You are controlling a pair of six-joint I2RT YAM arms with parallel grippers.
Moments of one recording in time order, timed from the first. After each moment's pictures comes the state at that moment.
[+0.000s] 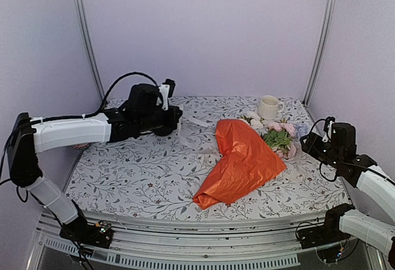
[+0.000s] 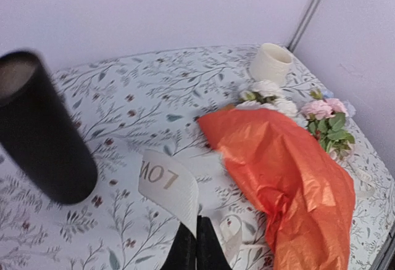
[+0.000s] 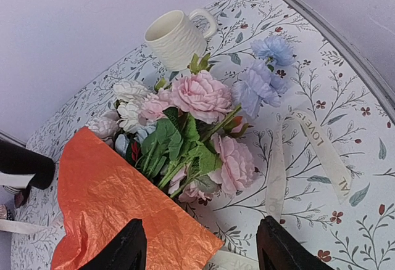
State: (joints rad) left arm -0.78 1.58 1.15 0.02 -0.15 -0.31; right arm 0.20 0.74 0.47 -0.24 0.10 0.60
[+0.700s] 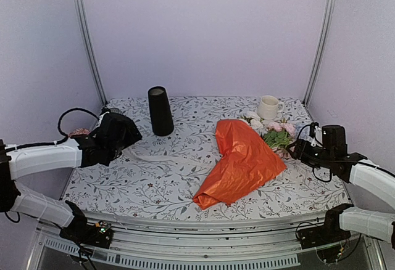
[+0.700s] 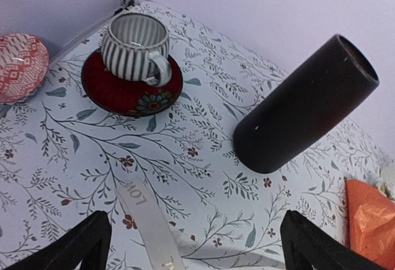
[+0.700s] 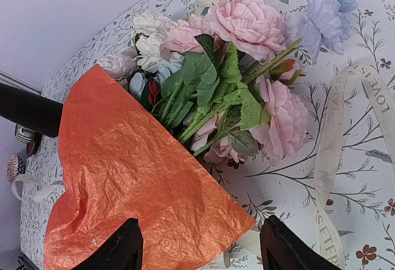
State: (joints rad) left arm -0.63 1.25 0.70 -0.11 -0.68 -0.87; right arm 0.20 0.91 0.44 -0.14 -0.15 0.56
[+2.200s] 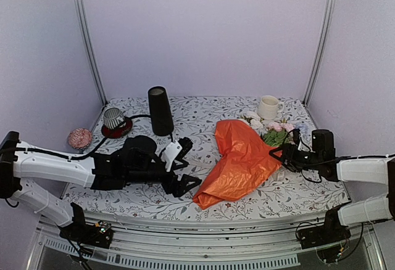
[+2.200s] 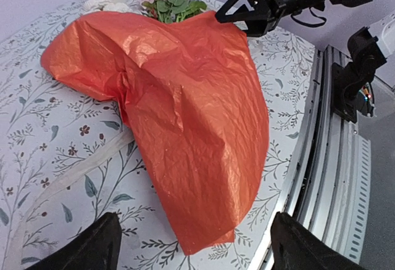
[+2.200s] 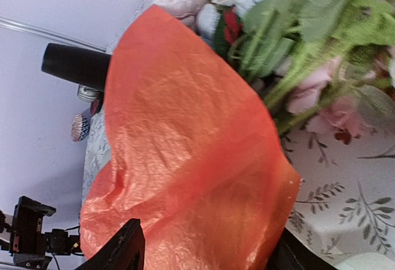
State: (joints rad) left arm -1.10 1.34 0.68 0.17 0.04 -0.16; right arm 0.22 1.19 0.34 0.26 -0.51 0.71
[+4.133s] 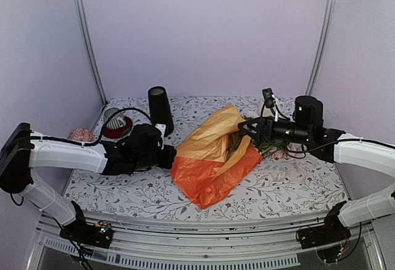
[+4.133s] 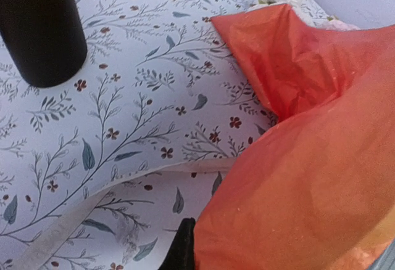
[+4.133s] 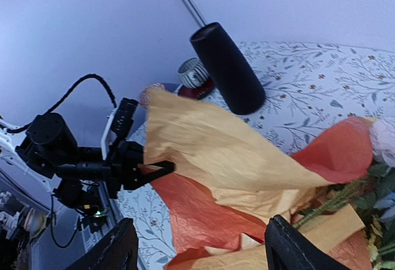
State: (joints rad) left arm -0.91 1.47 0.78 0.06 -0.27 -0.49; right arm 0.61 1.21 0.76 0.21 -0.44 0.46
